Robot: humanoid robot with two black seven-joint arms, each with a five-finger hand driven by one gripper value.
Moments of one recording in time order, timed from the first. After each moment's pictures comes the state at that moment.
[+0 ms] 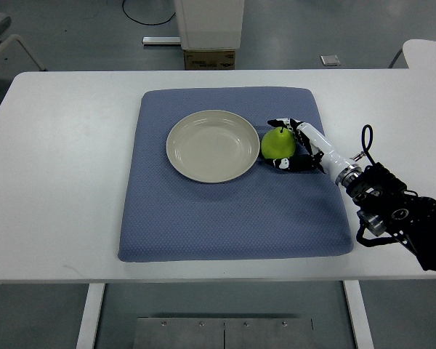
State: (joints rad) left arm -0.03 0.00 -0.11 -0.26 -0.03 0.06 -0.04; right arm 0.91 -0.15 -0.04 0.57 -0.40 -0.10 0.61
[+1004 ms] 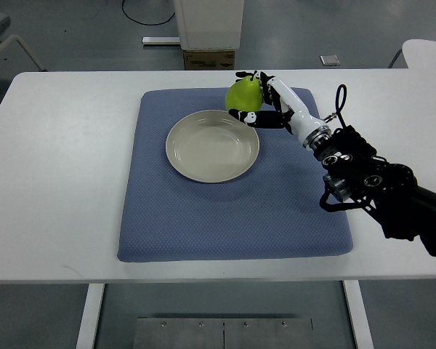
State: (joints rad) left arm -0.03 0.00 -0.11 -0.26 -0.03 0.06 -0.04; right arm 1.05 -0.02 0.07 0.57 -0.39 -0.11 0.58
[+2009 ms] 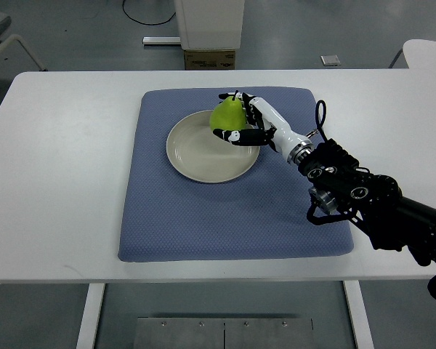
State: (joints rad) left arm -0.03 0.00 -0.11 -0.26 -0.03 0.06 -0.04; right arm 1.00 0.00 0.06 0.60 -0.40 -0.10 0.52
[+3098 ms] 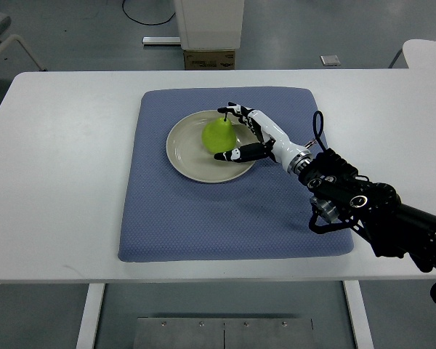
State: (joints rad) left arm -0.03 0.00 -0.11 -0.26 -0.03 0.06 -0.04; right arm 0.98 0.00 0.02 0.59 -0.40 -0.10 0.52
